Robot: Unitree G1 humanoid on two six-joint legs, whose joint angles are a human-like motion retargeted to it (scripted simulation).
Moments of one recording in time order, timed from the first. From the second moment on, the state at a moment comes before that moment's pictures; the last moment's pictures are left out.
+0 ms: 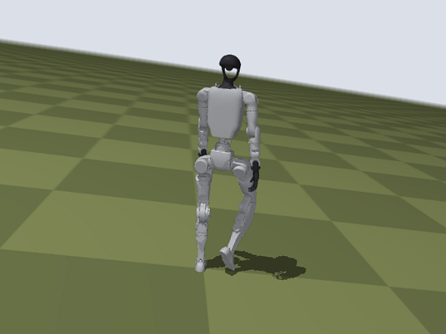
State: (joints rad) left arm -0.33 0.06 0.38 1.63 -0.28 -0.06 -0.02; right arm 0.07 -0.17 -0.20 1.61 -0.58 -0.19 -0.01; waist -0.05 -0.01 0.02; left_leg 0.01 -0.01 0.24 0.09 -0.11 0.08; right_leg -0.47 -0.22 -0.33 1.05 0.34 0.03
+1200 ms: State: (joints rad) left arm -0.16 0.00 0.29 1.39 -0.01 -0.10 -0.07; right arm 0.14 -0.20 -0.24 1.59 -0.66 -0.06 0.02; waist -0.03 -0.04 -0.05; left_leg 0.02 -0.05 0.36 0.01 -0.10 0.02; right_leg -0.04 -0.04 -0.32 0.05 0.11 0.03
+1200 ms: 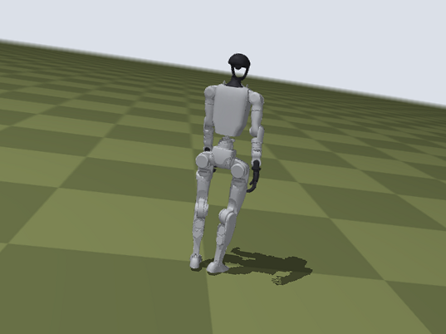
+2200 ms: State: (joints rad) left arm 0.36 0.13 0.55 1.65 0.21 0.06 -0.11; right arm -0.66 0.10 -0.04 1.12 -0.40 -0.37 0.05; waist 0.41 -0.20 0.08; left_leg -0.61 0.26 0.49 1.16 0.09 -0.02; right_leg -0.03 -0.13 -0.21 0.11 0.04 -0.04
